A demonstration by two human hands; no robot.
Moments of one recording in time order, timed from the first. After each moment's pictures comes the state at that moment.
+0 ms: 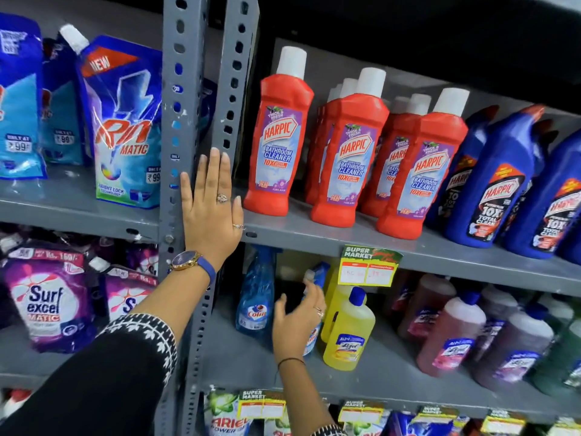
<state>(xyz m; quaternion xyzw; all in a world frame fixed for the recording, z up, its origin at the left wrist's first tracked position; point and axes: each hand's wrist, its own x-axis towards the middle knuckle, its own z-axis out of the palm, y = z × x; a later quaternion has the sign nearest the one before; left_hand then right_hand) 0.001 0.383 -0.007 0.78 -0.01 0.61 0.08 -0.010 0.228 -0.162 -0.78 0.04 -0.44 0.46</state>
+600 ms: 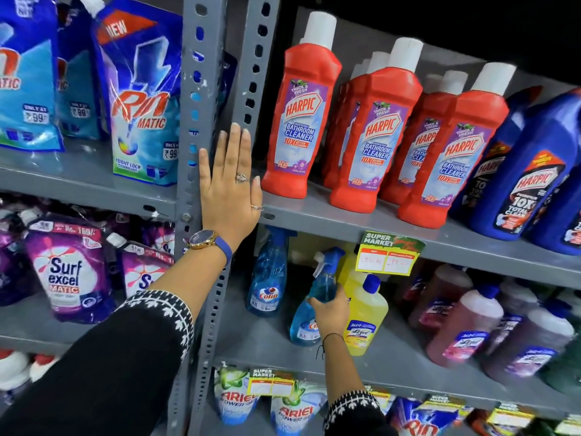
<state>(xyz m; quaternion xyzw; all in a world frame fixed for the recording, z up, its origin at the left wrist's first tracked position) -0.004 0.382 -0.005 0.79 0.00 0.61 0.07 0.029 0.162 -0.197 -0.82 0.11 -0.19 0.53</state>
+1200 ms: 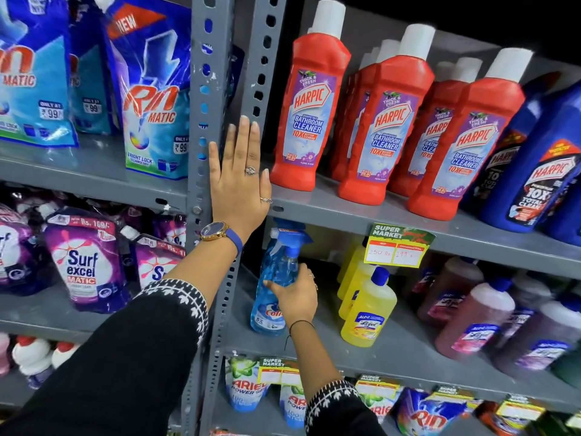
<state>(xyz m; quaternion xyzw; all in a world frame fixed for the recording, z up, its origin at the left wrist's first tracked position) 0.002 0.384 -0.007 0.78 0.00 0.62 0.07 0.009 0.245 -0.182 -0.89 0.01 -0.18 0.43</state>
